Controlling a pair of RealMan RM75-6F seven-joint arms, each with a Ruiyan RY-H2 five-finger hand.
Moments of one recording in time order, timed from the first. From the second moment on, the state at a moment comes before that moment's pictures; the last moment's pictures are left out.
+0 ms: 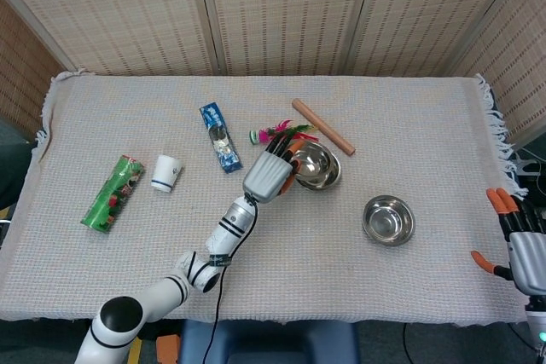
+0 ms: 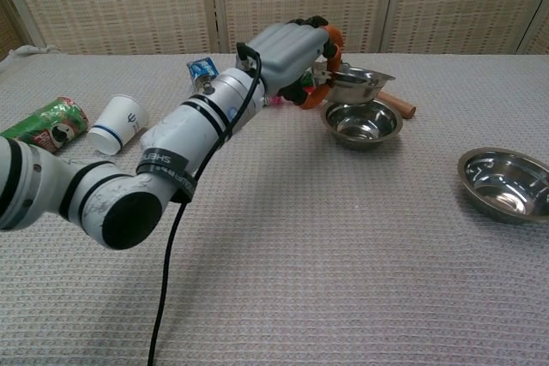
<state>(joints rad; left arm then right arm) -1.19 -2.20 -0.40 -0.49 1.46 1.03 0.05 0.05 -1.10 0.06 -1.54 -1.48 1.49 0.10</state>
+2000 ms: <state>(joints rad) -0.54 -1.53 -0.02 -1.38 1.44 1.36 0.41 0.31 -1.44 0.05 -1.35 -1.44 1.11 -0.21</state>
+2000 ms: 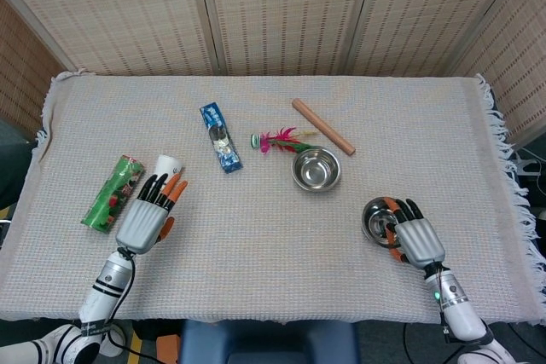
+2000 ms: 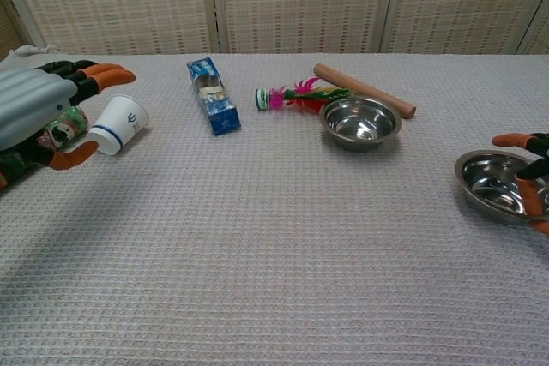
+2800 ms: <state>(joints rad) -0.47 -1.47 -0.06 -1.38 1.45 1.37 0.36 0.62 -1.61 0.29 -1.26 -1.35 0.98 -0.25</state>
